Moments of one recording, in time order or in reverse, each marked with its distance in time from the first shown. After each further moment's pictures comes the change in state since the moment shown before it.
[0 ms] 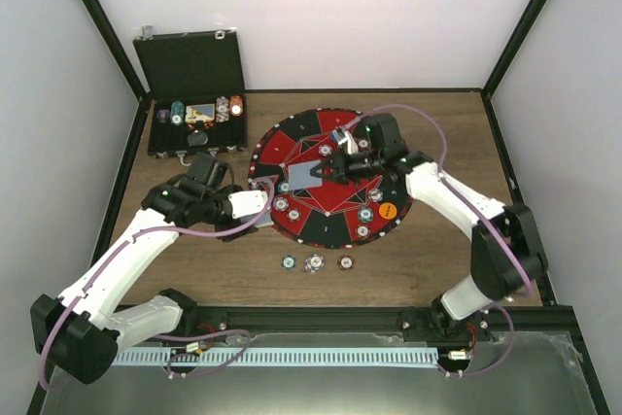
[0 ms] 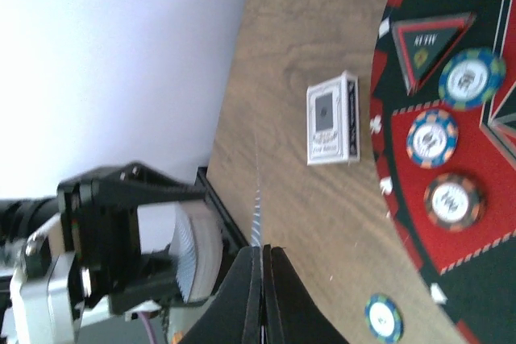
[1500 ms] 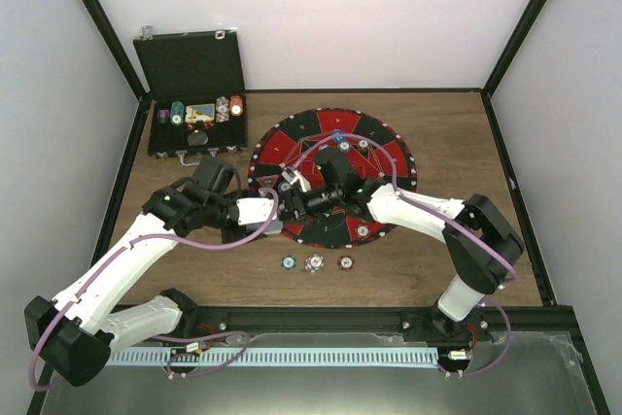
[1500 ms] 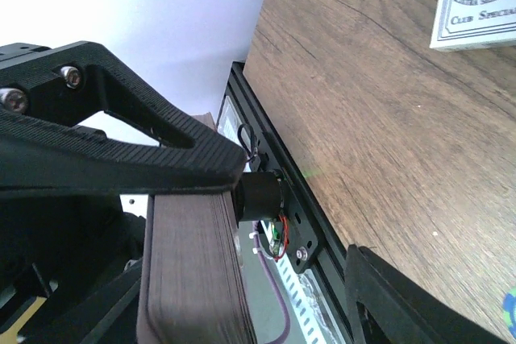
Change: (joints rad) left arm -0.084 -0.029 0.012 0.004 0.063 0.029; right arm 0.303 0.154 -0.017 0.222 -0.012 0.116
